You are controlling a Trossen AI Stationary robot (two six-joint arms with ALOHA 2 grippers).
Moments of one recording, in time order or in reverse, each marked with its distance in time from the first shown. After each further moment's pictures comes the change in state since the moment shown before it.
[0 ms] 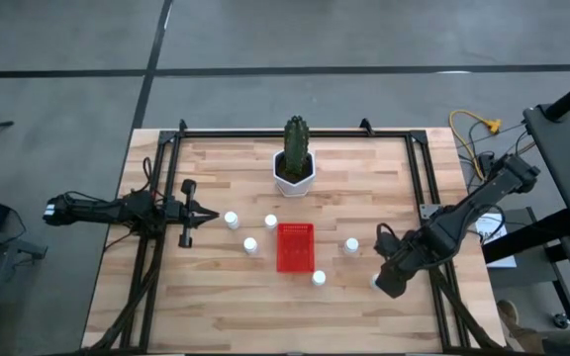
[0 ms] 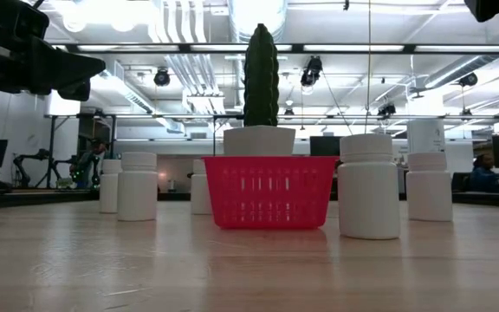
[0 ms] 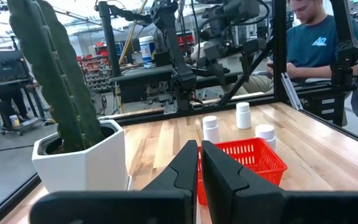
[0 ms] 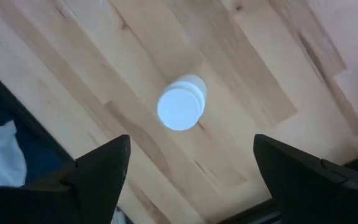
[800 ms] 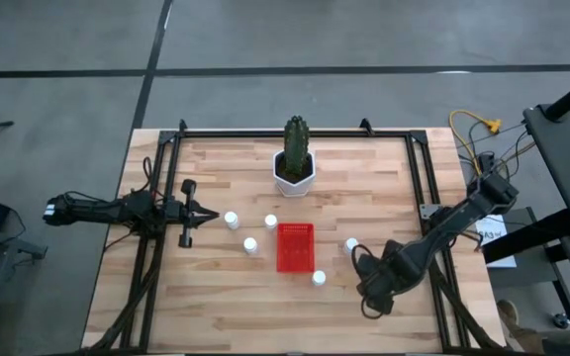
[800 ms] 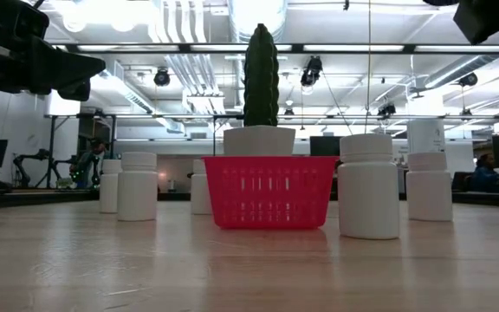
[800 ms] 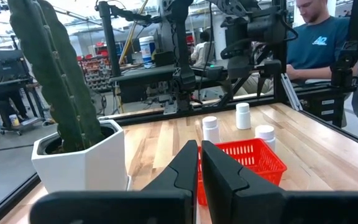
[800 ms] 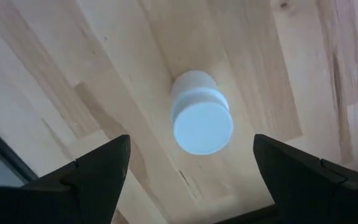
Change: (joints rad) left arm 0.000 0.000 0.000 0.001 0.000 -0.005; right arm 0.000 0.298 0.110 -0.016 -0.048 -0.247
